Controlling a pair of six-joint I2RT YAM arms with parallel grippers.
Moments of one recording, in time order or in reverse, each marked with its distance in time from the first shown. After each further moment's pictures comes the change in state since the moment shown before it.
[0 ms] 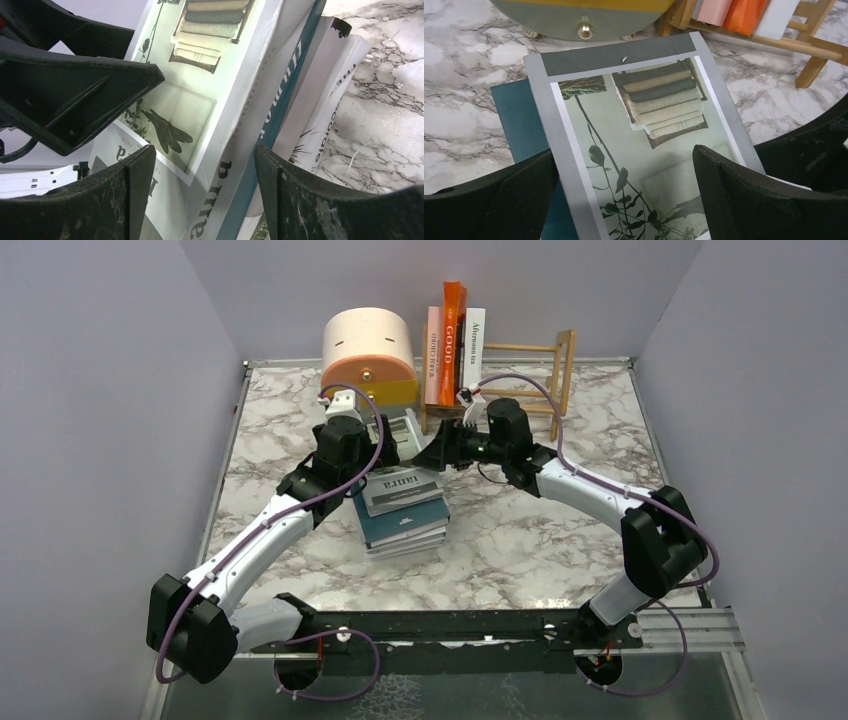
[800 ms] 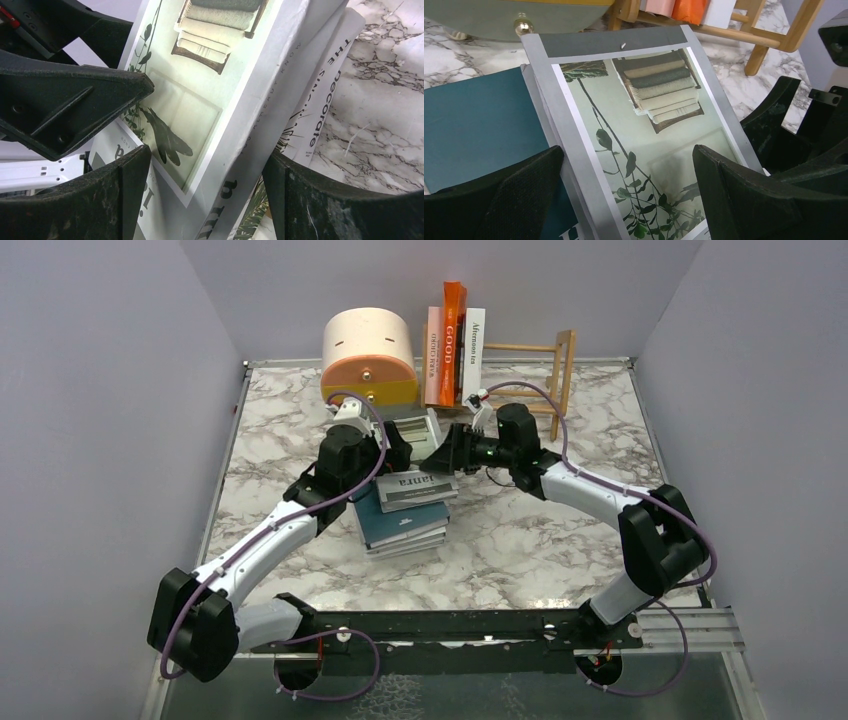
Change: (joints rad) left arm 0.002 0.005 -0.111 0.219 0.179 -0.030; right arm -0.051 0.007 -0.074 0.062 -0.090 0.034
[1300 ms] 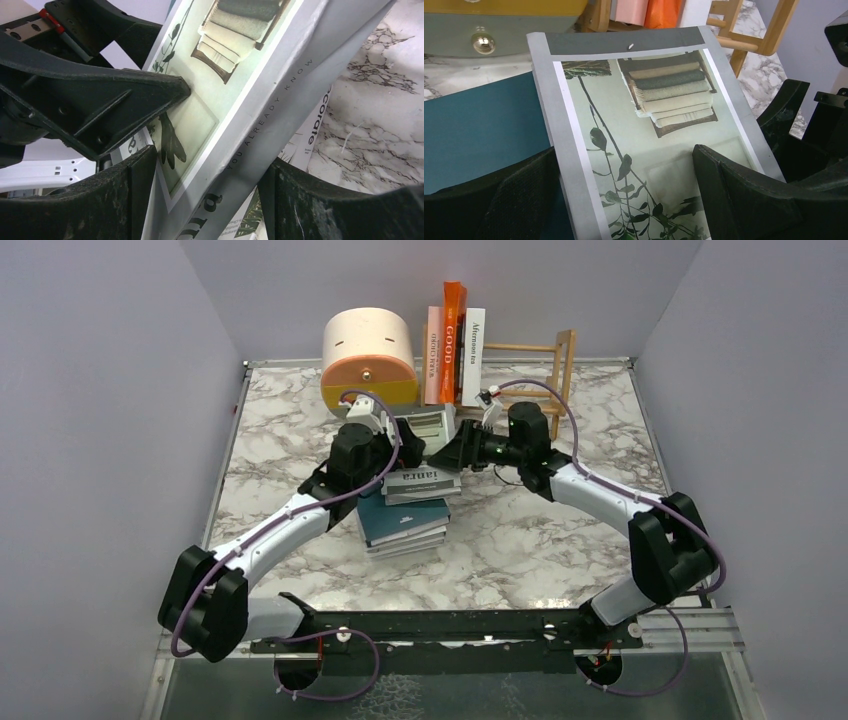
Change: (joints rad) left arm -0.024 0.090 -0.014 0.165 0.038 -0.008; right arm -0.033 -0.048 -0.032 0.018 -0.023 0.031
